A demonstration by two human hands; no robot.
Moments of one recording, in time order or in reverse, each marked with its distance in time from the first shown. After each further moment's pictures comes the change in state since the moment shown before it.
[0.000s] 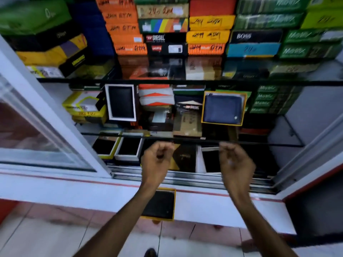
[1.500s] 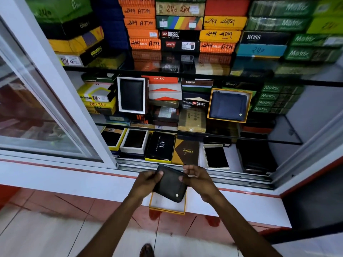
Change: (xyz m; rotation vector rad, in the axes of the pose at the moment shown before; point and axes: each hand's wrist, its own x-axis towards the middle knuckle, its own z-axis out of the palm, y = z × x) left_hand -0.046 -0.079 -0.055 0.021 -0.293 -0.566; right_hand -0.066 0.047 0.065 0.120 -0.686 0.592
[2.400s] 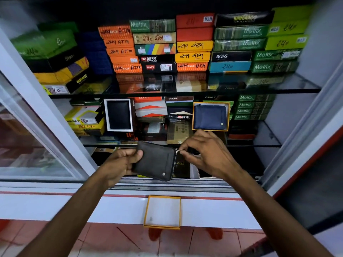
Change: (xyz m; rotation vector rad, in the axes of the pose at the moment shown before) left_hand -0.015 0.124 -0.056 -0.164 -0.183 0.161; right_hand -0.050 -0.155 -0.062 -1.155 0.191 -1.009
